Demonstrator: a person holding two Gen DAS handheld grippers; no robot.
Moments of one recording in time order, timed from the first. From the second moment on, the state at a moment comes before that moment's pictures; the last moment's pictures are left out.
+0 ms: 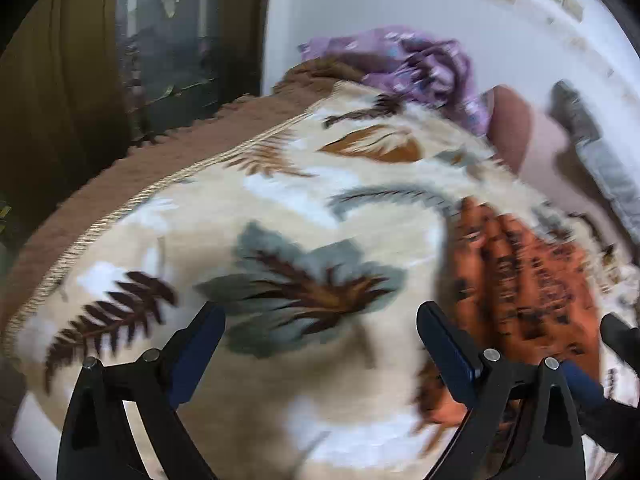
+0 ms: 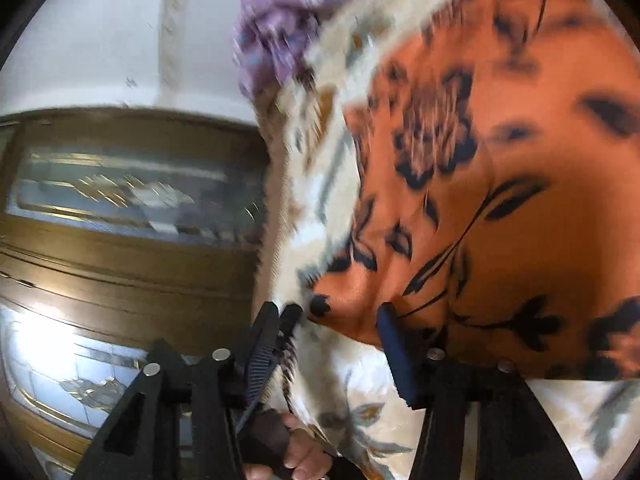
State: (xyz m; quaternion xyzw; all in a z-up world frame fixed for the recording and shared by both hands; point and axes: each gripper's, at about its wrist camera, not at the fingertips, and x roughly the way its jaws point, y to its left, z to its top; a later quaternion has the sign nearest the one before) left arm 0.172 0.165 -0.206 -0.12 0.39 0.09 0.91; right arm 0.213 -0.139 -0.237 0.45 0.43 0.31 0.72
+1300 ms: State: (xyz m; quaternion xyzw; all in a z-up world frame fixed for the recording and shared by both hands) left arm 0.173 0.054 -0.211 -0.12 0.35 -0.17 0.92; right arm 0.198 -0.225 -0.301 0.41 0.41 0.20 0.79
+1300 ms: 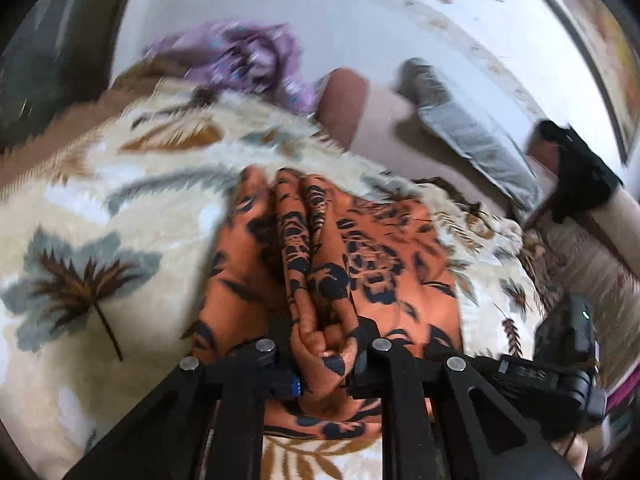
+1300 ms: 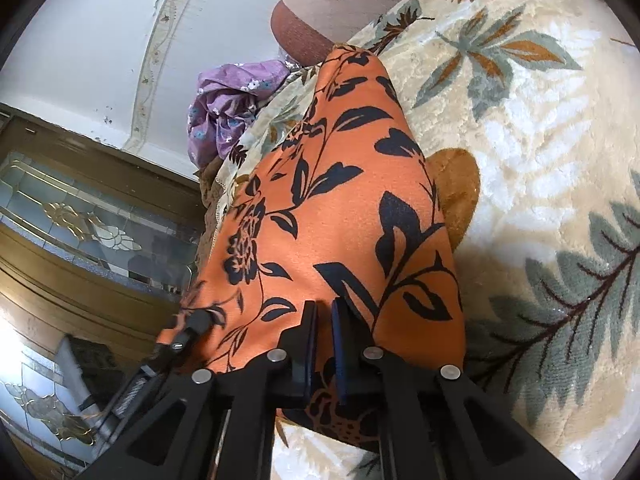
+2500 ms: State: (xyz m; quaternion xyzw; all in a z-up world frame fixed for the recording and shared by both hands) left arm 0.186 0.102 -0.238 -0.13 0.44 -0.06 0.89; right arm 0.317 -0.163 -0.222 0.28 0.48 0.19 0.81
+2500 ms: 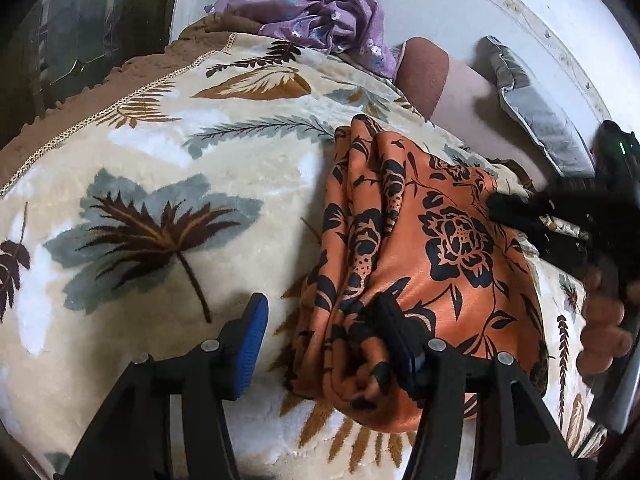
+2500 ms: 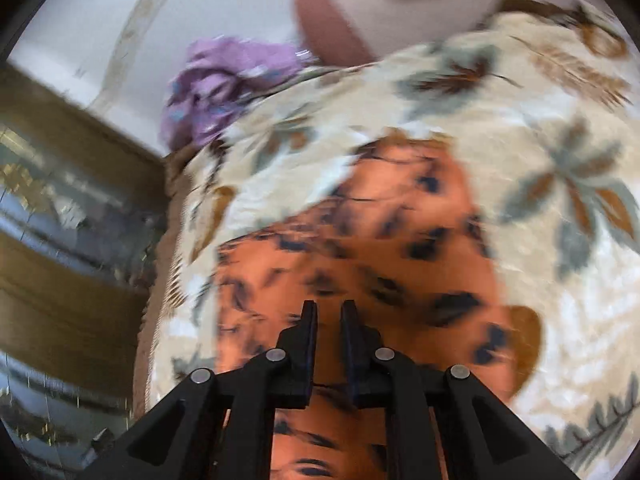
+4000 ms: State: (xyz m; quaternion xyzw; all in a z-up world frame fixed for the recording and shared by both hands) left arm 0.184 0.090 -0.239 -0.06 0.41 -0.01 0.91; right arm 0.202 -0.172 -0.237 0.17 0.51 0.15 0.83
